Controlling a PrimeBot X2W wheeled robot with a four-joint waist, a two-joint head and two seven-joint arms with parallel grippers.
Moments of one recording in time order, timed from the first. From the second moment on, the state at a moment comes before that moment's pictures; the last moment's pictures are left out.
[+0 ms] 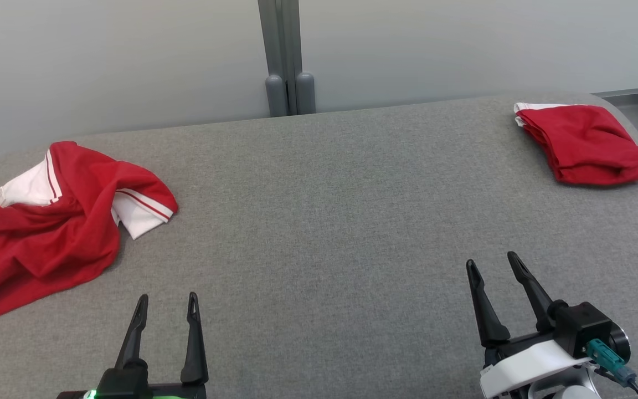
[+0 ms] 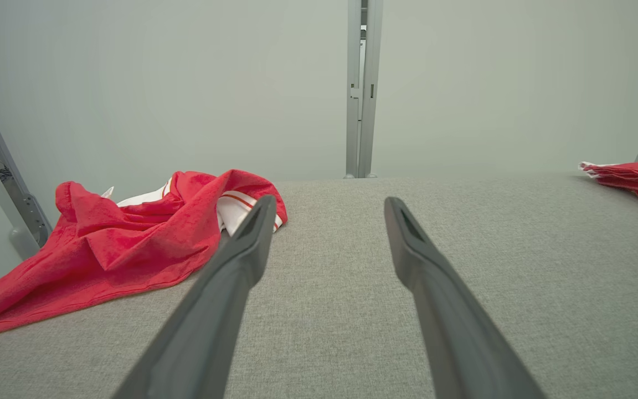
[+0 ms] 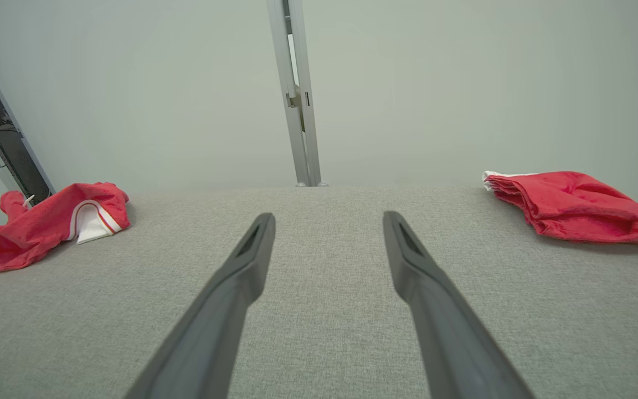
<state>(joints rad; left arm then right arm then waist) 0.15 0.05 -0.14 0.00 -0.11 0.07 -0.26 0.03 -0.10 0.14 0.10 0.19 0.13 -0.26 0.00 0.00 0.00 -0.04</state>
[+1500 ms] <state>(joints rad) 0.15 0.05 -0.15 -0.01 -0.12 0.08 -0.26 0.05 -0.10 0.16 0.09 0.19 0.13 -0.26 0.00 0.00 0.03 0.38</state>
